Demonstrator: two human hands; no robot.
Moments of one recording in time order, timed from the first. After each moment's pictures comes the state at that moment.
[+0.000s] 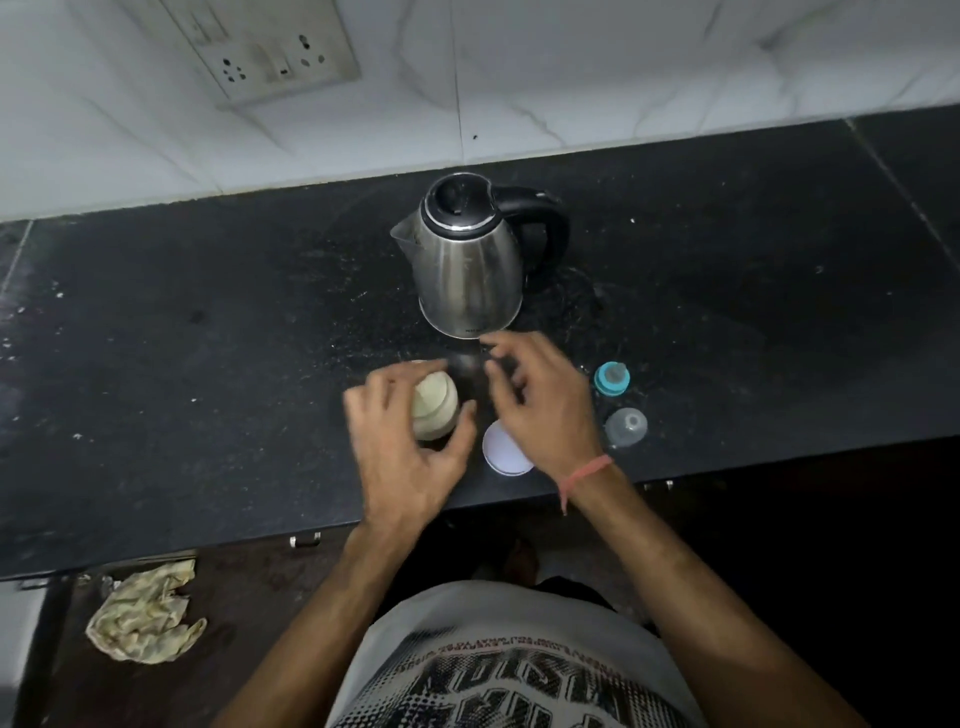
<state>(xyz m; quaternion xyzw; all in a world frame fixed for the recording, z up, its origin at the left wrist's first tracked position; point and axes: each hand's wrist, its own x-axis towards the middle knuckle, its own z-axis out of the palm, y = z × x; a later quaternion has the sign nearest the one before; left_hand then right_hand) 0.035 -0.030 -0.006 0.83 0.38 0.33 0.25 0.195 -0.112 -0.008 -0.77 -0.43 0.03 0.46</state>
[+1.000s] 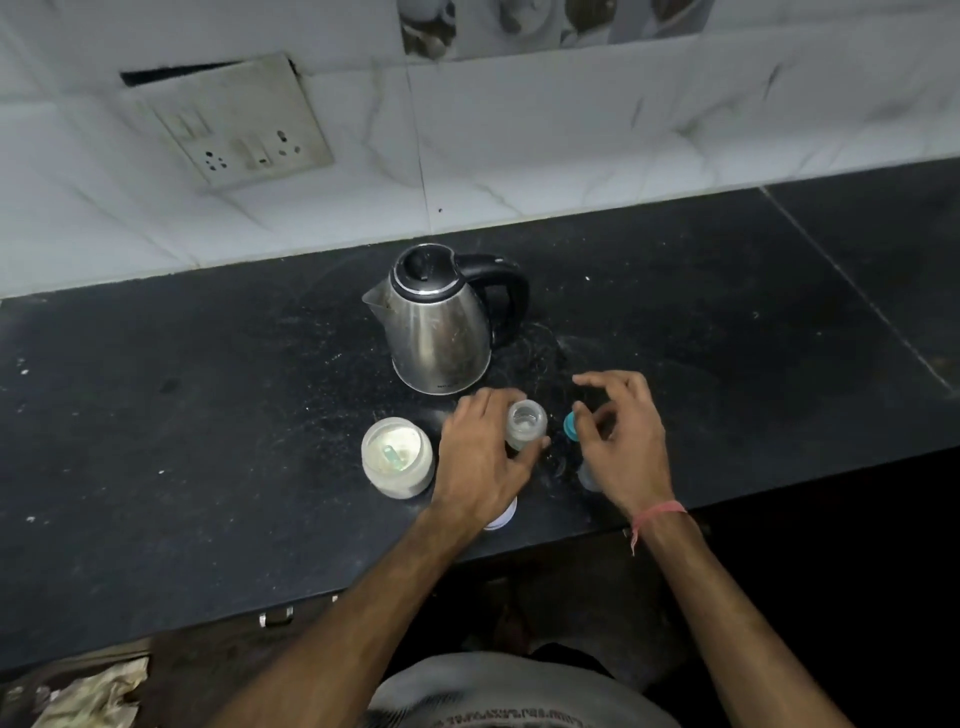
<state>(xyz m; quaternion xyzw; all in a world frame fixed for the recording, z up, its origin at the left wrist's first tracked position) 0.135 -0.044 -0.032 0.89 0.25 0.22 0.32 0.266 -0.189 -0.008 -0.84 -0.31 0.03 0.44</state>
